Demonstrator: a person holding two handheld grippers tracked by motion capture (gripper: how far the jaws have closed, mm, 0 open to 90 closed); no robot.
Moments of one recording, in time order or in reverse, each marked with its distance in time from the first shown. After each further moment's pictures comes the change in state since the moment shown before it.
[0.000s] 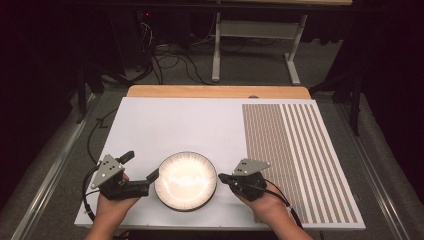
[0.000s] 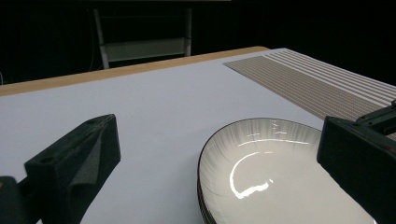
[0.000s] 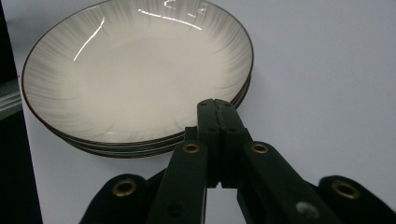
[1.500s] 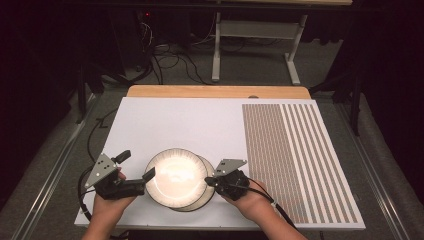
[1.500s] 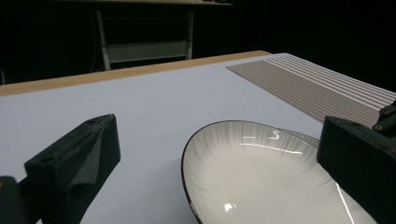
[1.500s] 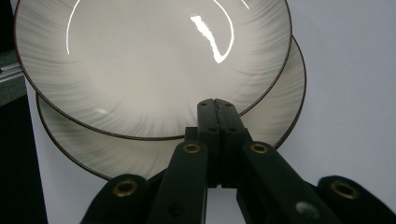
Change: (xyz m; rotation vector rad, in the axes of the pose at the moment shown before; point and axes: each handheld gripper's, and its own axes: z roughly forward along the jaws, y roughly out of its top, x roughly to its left) left arm 0.008 0.002 -0.007 -0.017 0.005 -0.024; right arm 0.018 0.021 0.031 0.094 0.044 -0.055
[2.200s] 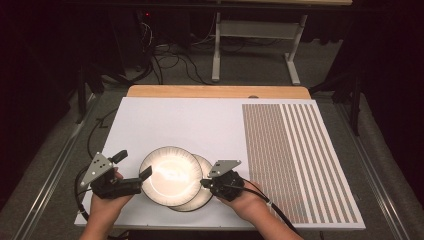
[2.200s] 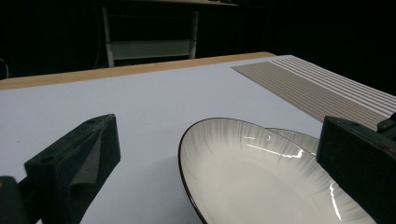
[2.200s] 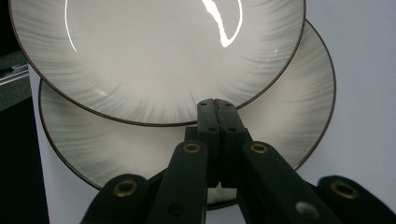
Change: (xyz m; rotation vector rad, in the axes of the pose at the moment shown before) left arm 0.007 -0.001 -0.003 0.006 0.012 -0.030; right arm 0.005 0.002 0.014 0.016 0.033 -0.007
